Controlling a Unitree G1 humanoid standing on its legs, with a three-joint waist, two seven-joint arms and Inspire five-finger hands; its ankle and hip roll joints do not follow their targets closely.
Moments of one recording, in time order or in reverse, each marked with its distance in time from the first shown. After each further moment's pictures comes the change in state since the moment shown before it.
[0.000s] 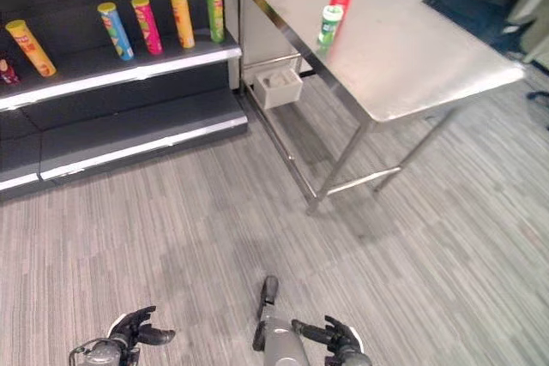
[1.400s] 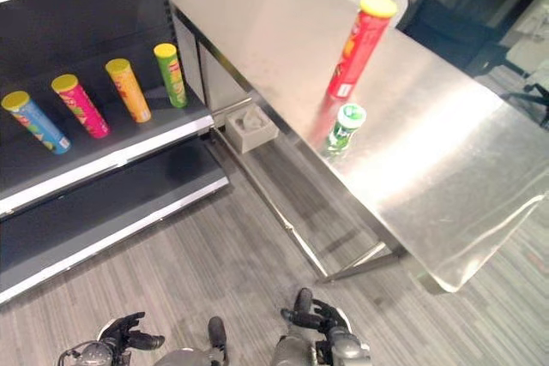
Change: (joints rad) left arm -0.019 0.053 -0.003 0.039 -0.007 -0.013 0.020; right arm -0.036 0.020 0.085 0.013 -0.046 0.006 0.002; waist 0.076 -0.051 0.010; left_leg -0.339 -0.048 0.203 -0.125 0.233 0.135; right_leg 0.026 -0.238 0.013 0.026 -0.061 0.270
